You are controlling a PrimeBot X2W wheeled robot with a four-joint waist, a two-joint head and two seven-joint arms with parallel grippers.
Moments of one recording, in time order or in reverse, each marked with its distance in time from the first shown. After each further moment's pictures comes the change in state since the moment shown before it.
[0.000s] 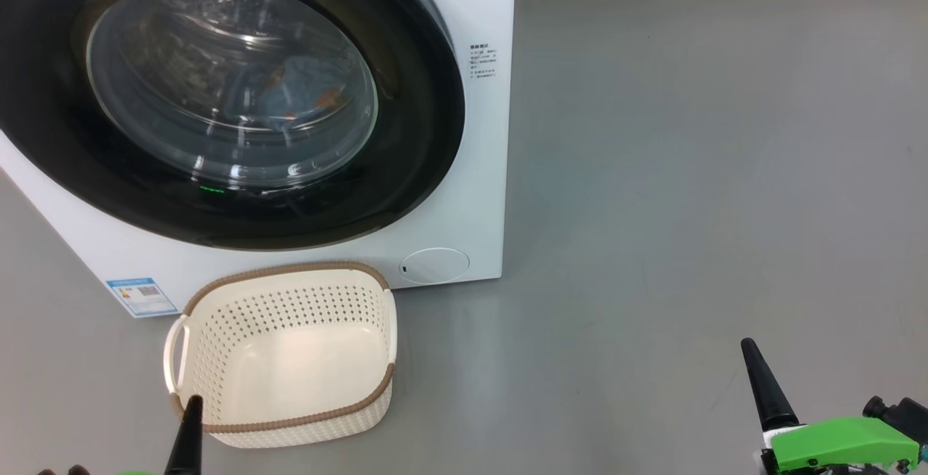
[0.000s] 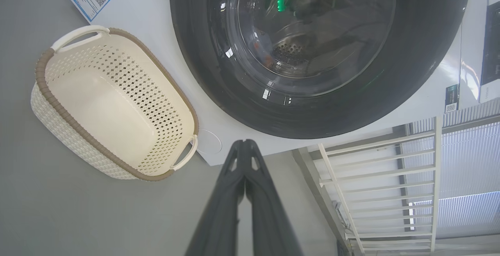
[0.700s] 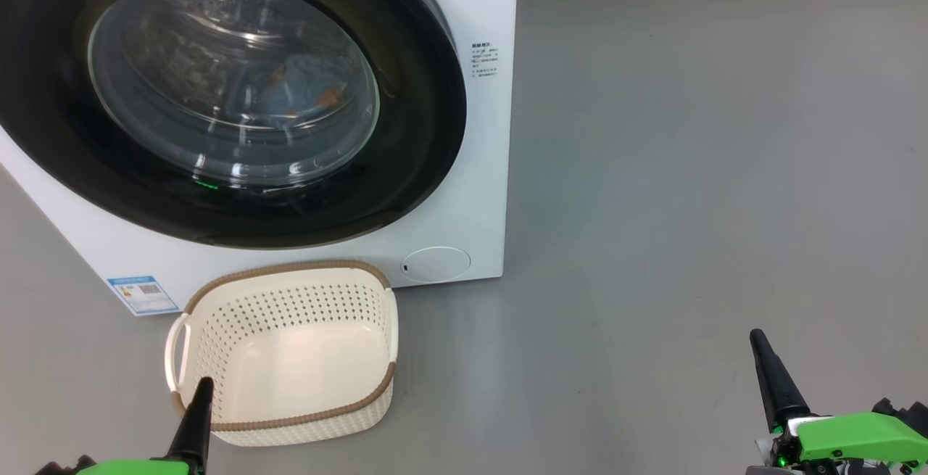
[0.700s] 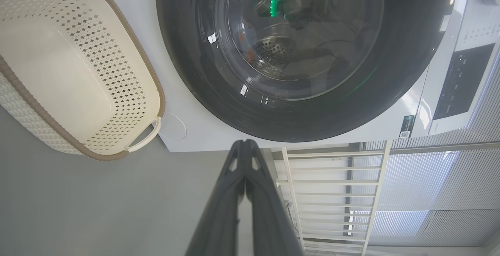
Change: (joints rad) left arm -0.040 0.001 -0.005 0.015 -0.239 -0.012 0.055; right arm -0.013 0.006 -0.032 -0.008 0.217 0.000 0.060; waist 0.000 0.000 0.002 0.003
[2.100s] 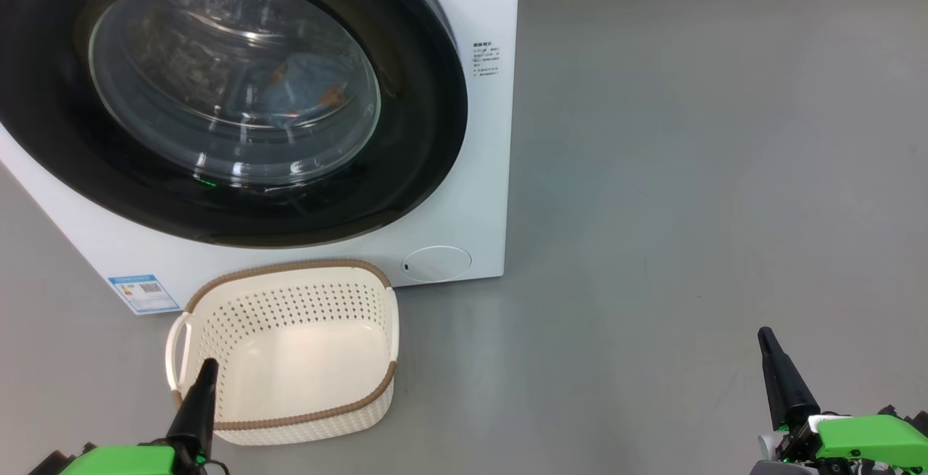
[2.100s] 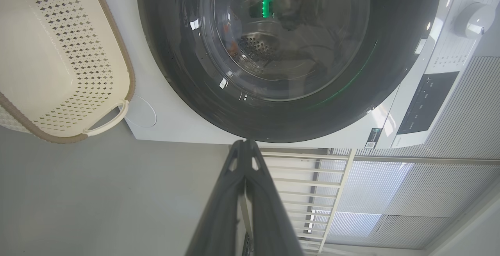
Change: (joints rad) left arm -0.038 0.006 -0.003 0.012 -0.173 -0.009 0.044; right arm -0.001 0.004 -0.025 -0.005 0.158 -0.007 0.037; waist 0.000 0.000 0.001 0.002
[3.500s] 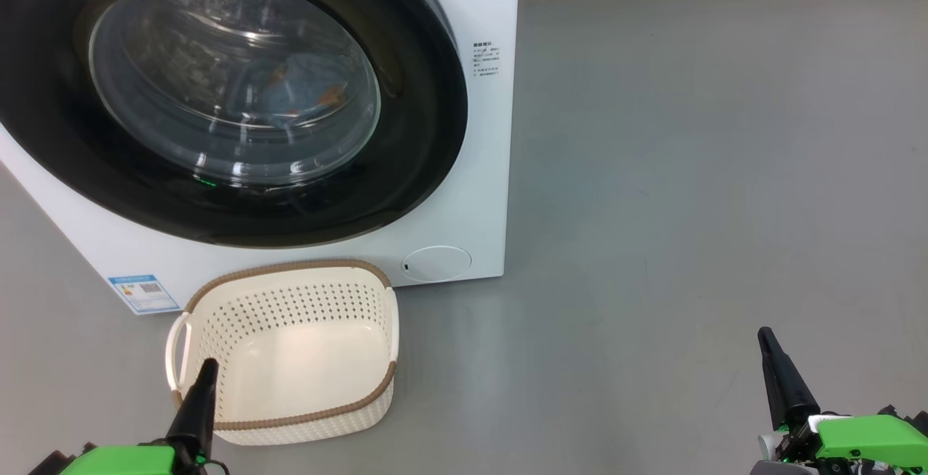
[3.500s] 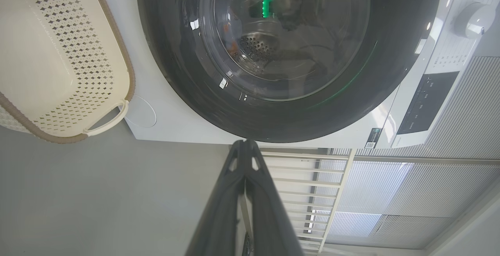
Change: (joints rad) left arm 0.000 0.000 0.000 0.000 0.000 0.000 0.000; right arm 0.000 0.000 0.000 0.000 0.000 0.000 0.000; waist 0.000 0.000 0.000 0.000
